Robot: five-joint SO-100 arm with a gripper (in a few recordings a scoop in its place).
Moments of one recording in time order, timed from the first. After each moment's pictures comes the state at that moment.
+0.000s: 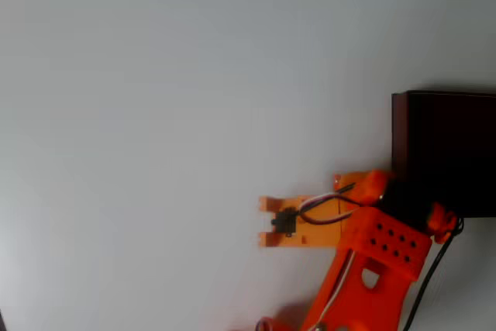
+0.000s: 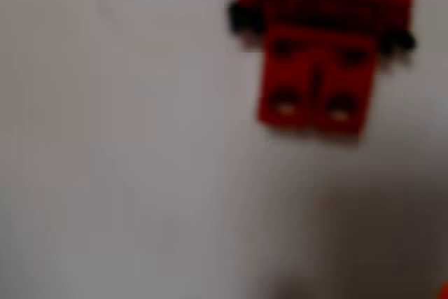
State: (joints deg) arm 25.8 98.1 112.7 84.8 -31.7
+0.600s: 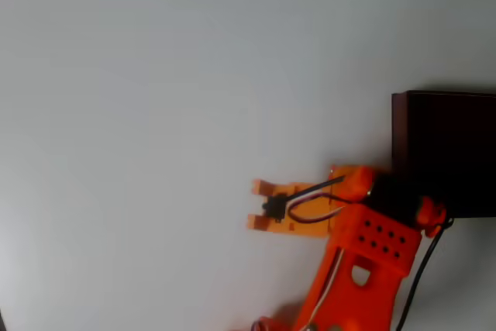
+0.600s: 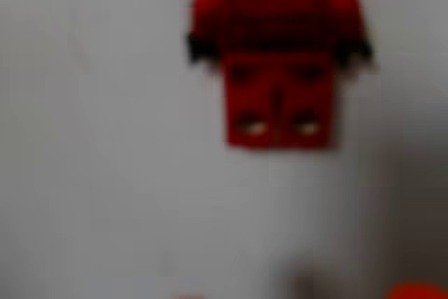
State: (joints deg) arm 22.9 99.0 113.9 83.4 -22.0
